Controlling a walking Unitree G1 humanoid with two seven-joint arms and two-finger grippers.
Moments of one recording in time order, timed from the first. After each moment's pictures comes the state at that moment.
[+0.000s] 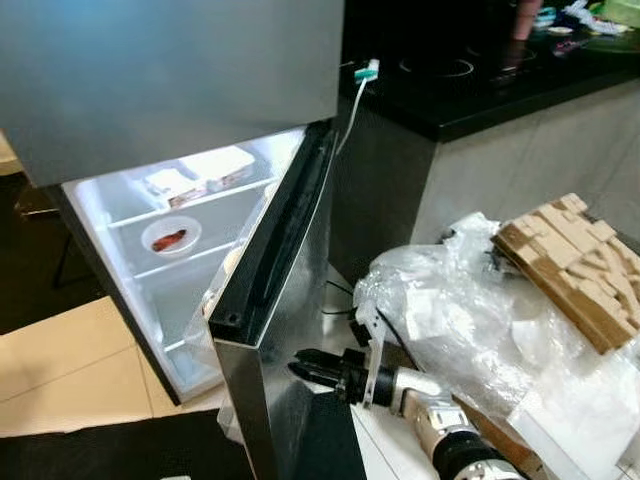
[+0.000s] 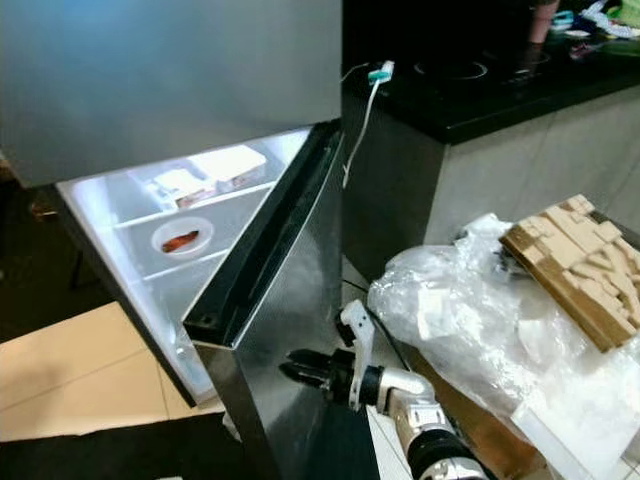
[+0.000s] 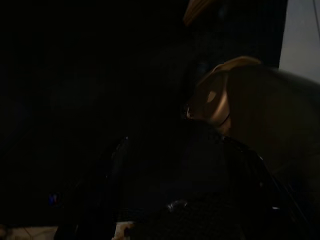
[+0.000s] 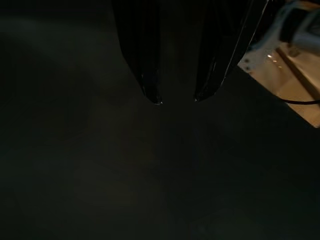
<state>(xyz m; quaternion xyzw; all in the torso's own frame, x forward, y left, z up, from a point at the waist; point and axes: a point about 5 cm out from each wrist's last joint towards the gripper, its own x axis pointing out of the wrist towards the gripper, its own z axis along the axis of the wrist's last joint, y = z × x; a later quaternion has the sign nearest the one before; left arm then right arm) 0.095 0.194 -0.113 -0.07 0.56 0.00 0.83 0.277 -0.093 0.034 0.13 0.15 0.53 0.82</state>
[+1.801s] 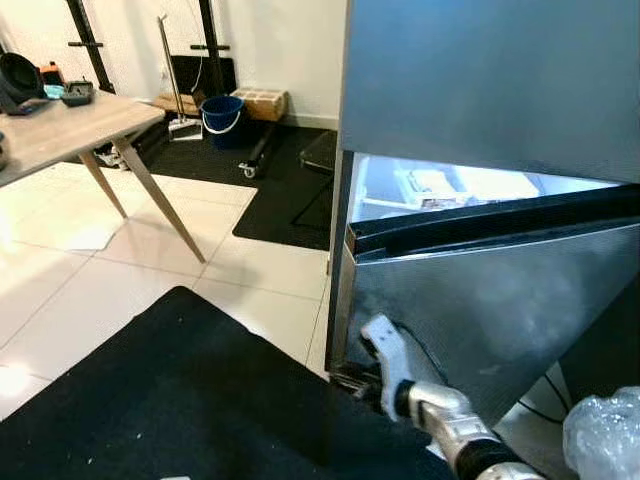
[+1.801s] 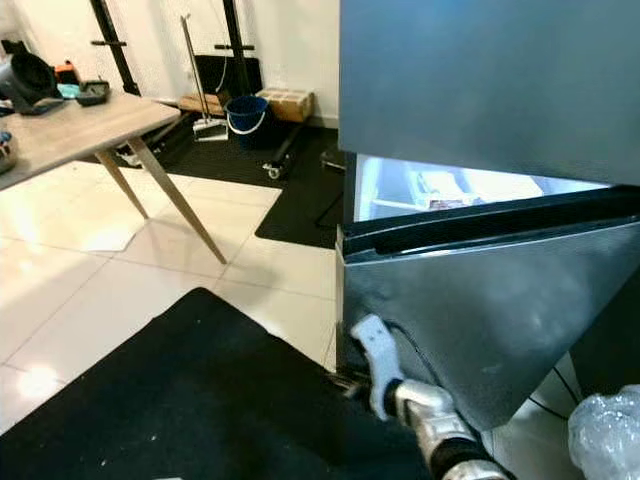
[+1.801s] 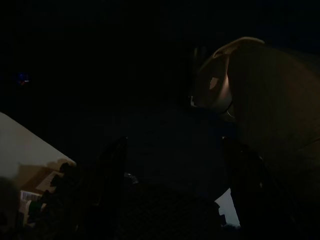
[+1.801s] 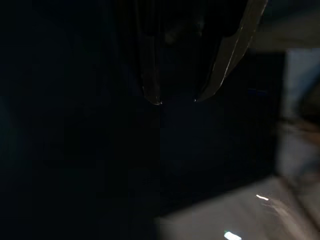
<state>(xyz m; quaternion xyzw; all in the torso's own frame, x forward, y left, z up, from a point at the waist) 0.096 0.193 -0.113 -0.07 0.56 0.00 0.83 0.268 -0.155 -0.011 0.00 0.29 0.33 0.90</state>
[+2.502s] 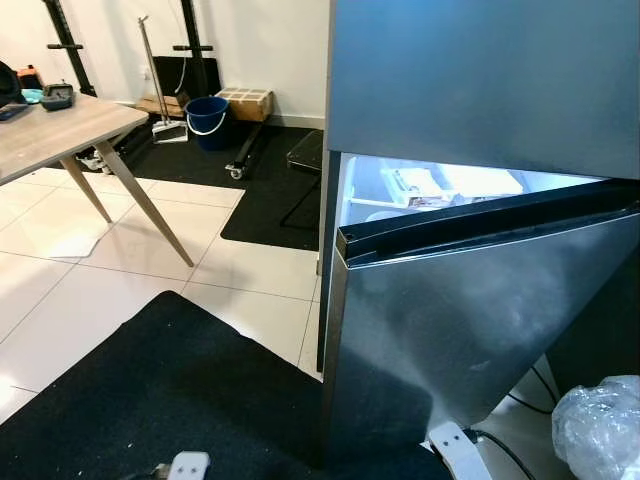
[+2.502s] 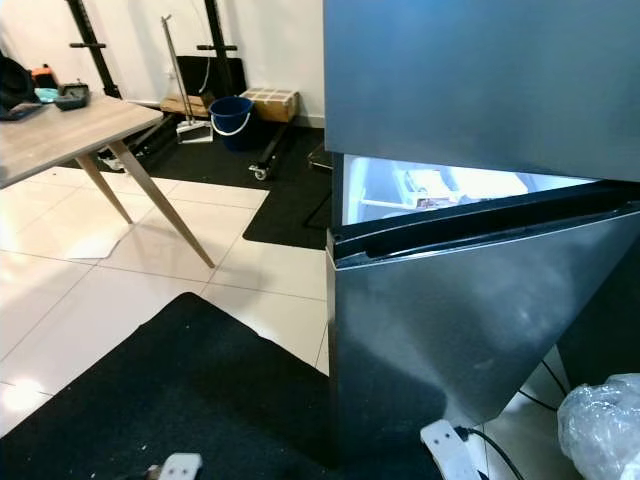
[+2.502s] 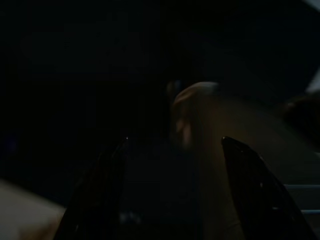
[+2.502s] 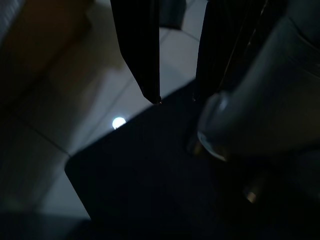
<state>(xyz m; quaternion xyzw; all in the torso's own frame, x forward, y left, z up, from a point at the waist) 0.137 0.171 -0.100 -0.03 0.49 -0.12 0.86 0.155 -0.237 -0.085 -0.13 0.55 0.13 0.82</state>
